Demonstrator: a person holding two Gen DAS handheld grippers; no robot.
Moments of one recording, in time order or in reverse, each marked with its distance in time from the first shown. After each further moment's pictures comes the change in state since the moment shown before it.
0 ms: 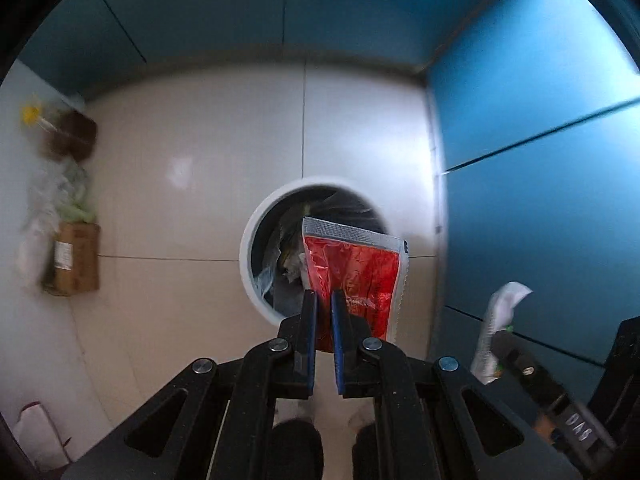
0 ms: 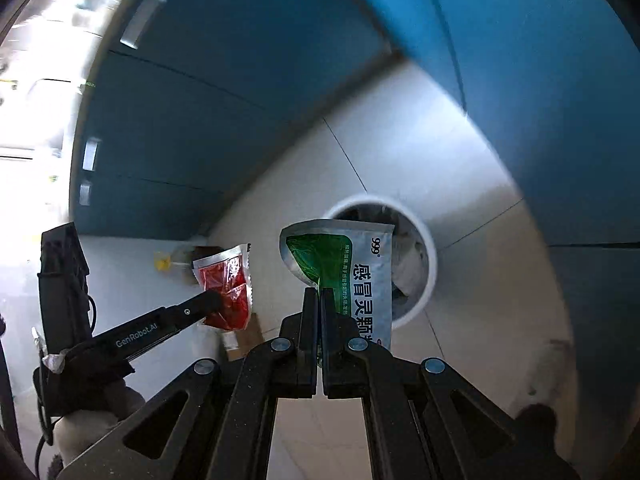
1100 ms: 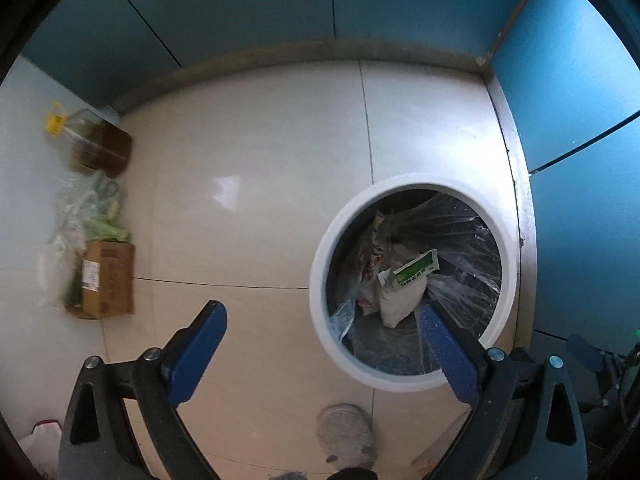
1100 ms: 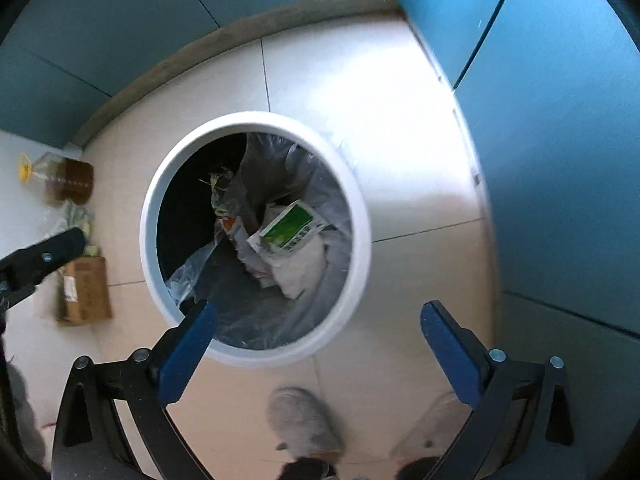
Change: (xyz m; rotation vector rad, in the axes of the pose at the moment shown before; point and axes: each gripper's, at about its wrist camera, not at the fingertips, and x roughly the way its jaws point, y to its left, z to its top) left arm 0.065 0.039 -0.009 0.034 -0.128 0.232; right arm 0.126 -0.021 -0.005 -0.323 0.085 -0.479
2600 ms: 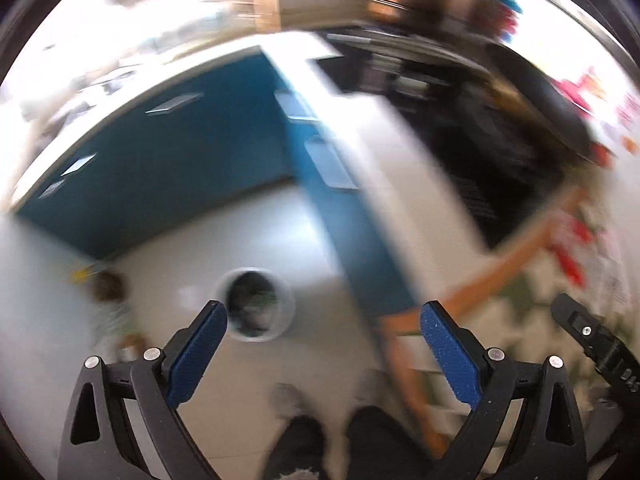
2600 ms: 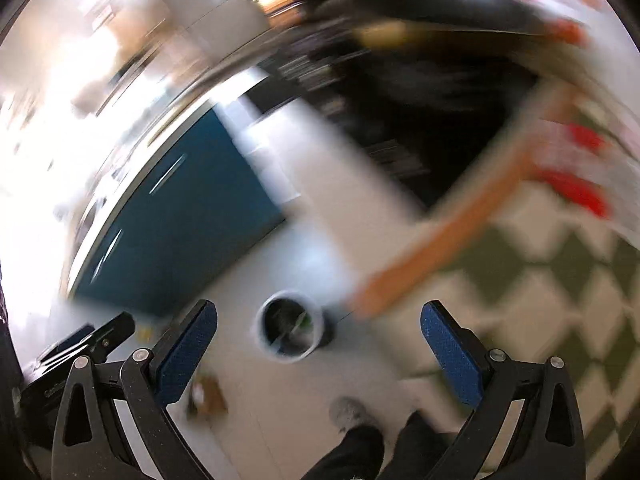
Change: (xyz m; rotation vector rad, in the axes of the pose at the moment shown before) left arm -0.535 -0.269 -0.115 0.411 -0.253 -0.240; right arm -0.637 -0.280 -0.210 0.595 -0.496 0.113
